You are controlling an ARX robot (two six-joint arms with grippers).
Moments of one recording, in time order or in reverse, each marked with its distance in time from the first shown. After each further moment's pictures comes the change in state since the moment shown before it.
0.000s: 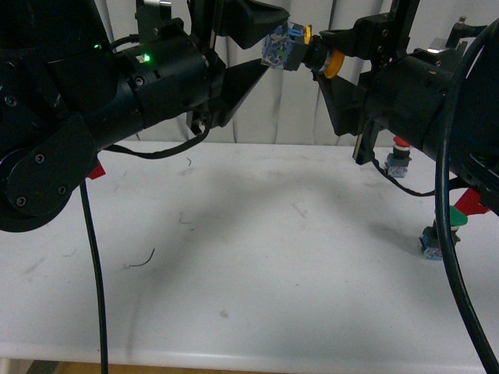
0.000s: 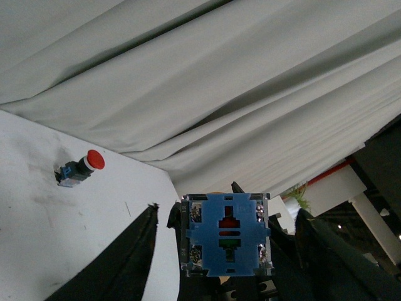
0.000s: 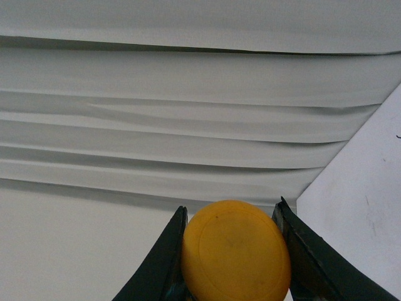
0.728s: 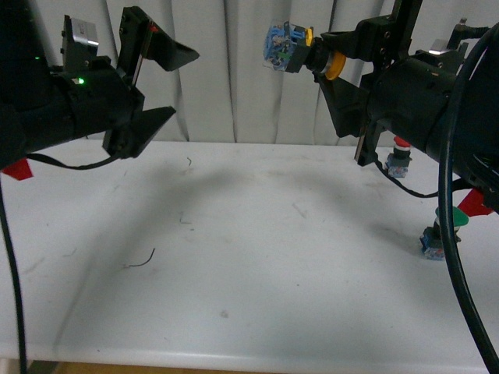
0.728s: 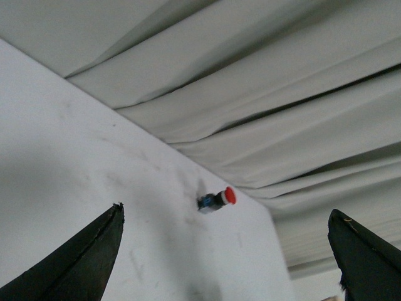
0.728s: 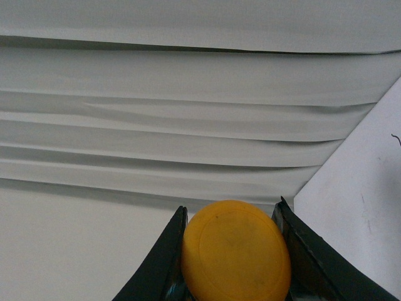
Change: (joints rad) left arm 0.175 -0.022 0.010 -0.323 -0.097 0.155; right arm -0.007 0.000 -0.005 0.000 -0.016 0.000
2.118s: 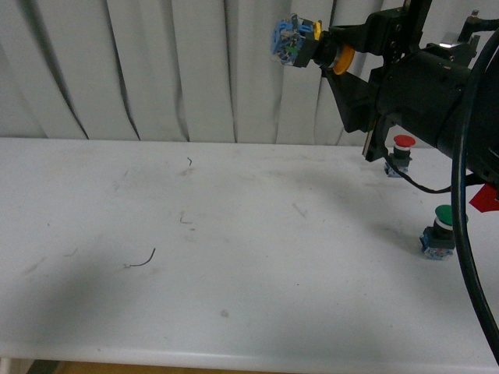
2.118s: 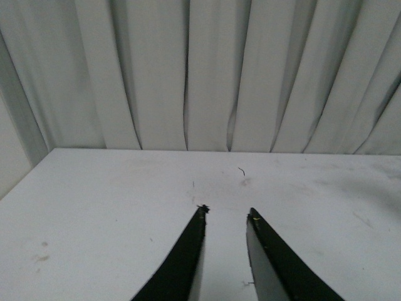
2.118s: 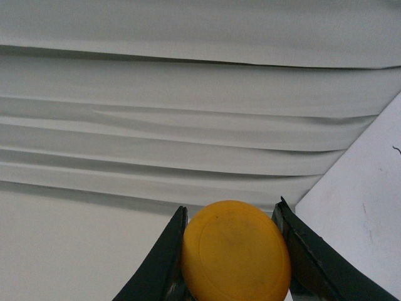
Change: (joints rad) left arm 0.134 -1.411 -0.867 -0.496 -0.418 0.969; right arm -0.019 -0.018 -0.008 -0.001 -0.005 -0.008
